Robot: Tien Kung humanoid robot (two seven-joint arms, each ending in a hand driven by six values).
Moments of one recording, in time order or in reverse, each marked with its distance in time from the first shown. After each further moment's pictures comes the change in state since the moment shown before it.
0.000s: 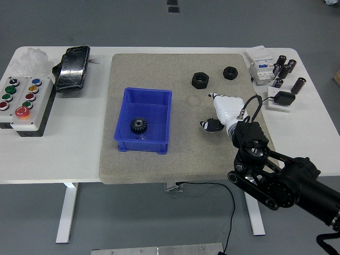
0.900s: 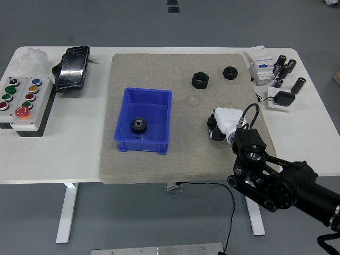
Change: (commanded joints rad) left arm -0.002 0.001 0.009 0.000 -0.008 0.000 -0.003; right arm 0.012 0.006 -0.062 -0.048 0.089 -0.026 0.000
